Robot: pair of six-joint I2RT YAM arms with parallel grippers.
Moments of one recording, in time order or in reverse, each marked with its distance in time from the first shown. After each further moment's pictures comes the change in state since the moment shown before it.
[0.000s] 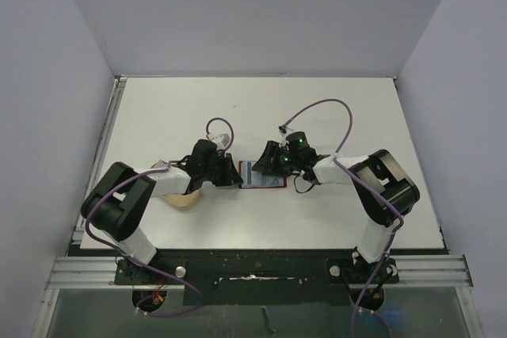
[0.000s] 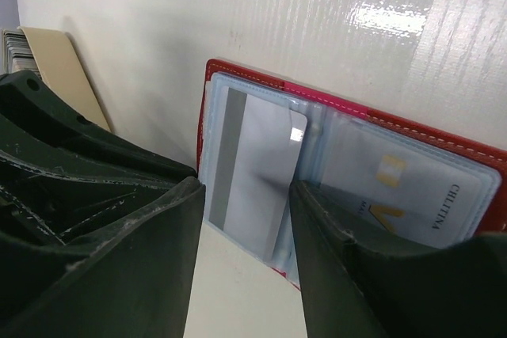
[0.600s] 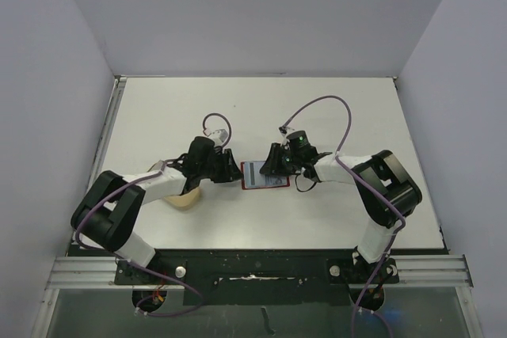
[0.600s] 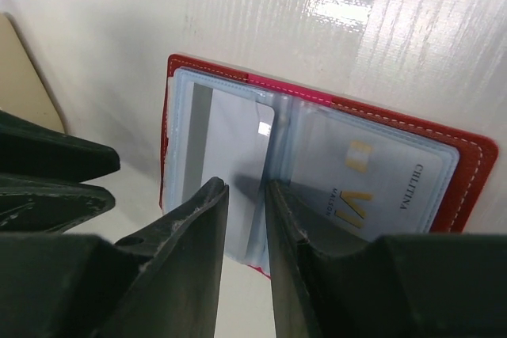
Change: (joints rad) left arm 0.000 -0.078 0.007 -0.052 -0.029 0.005; right arm -0.018 -0.016 0.024 -0.125 0.033 -0.129
